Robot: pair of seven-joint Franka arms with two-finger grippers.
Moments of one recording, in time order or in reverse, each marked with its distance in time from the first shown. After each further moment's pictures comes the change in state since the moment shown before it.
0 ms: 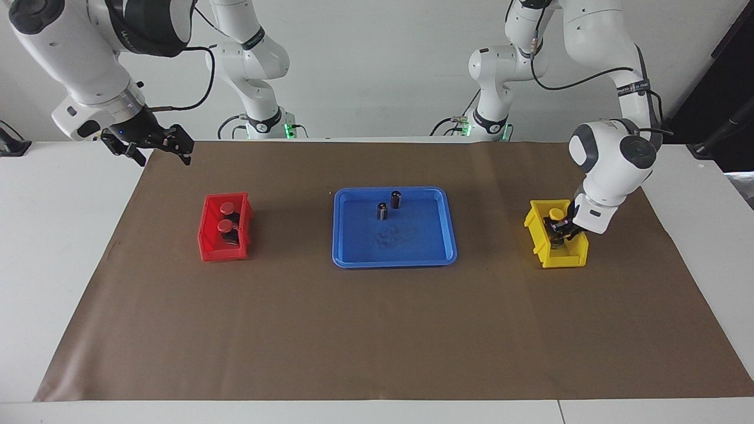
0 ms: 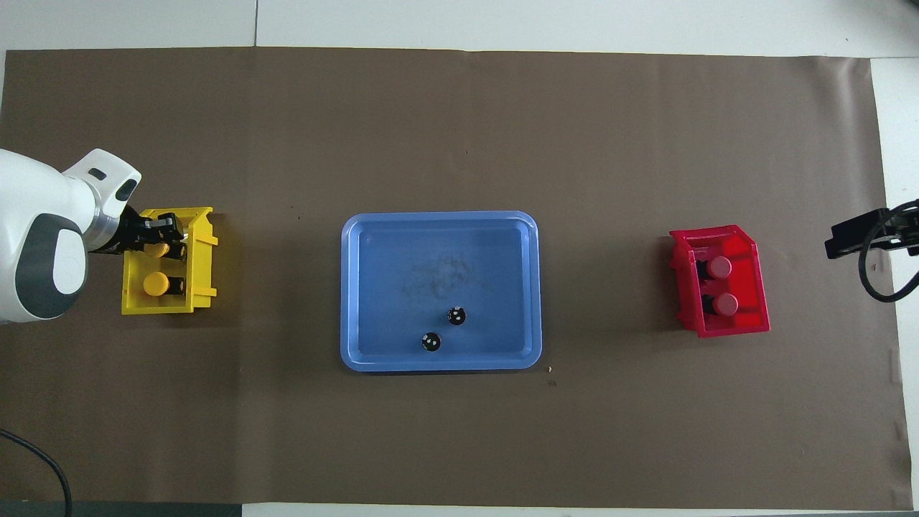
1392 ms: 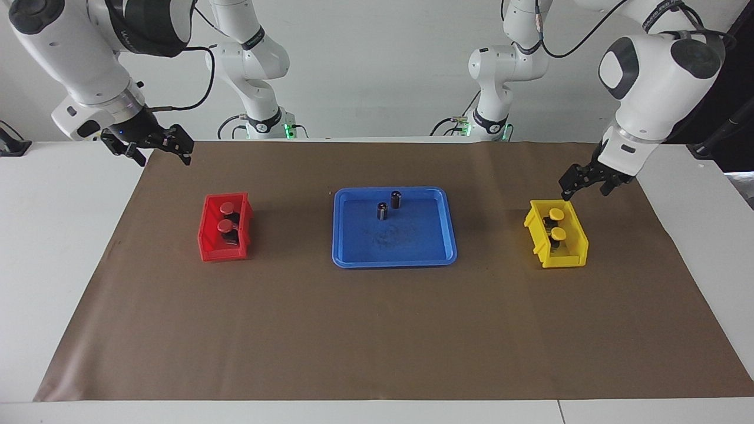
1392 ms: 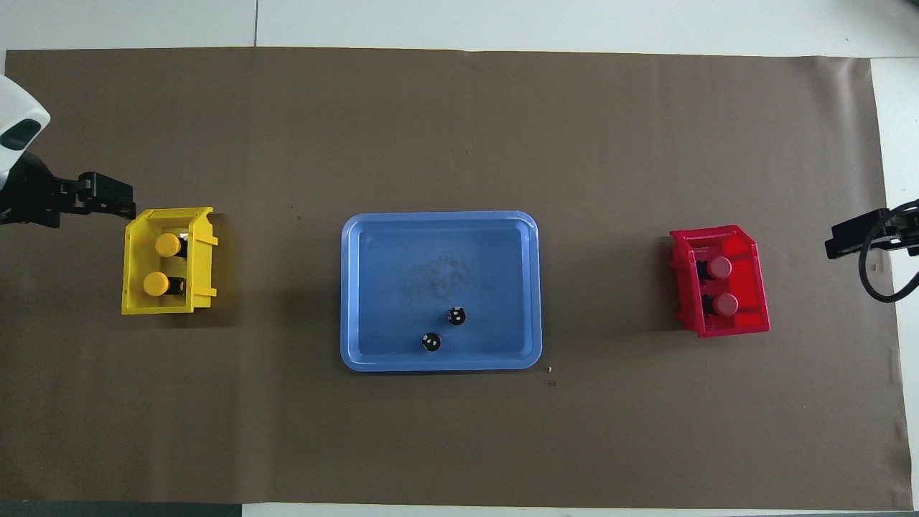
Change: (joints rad) left arm -0.021 -0.142 -0.045 0.400 0.000 -0.573 0.097; right arm 0.000 0.000 0.000 0.000 0.000 0.000 0.000
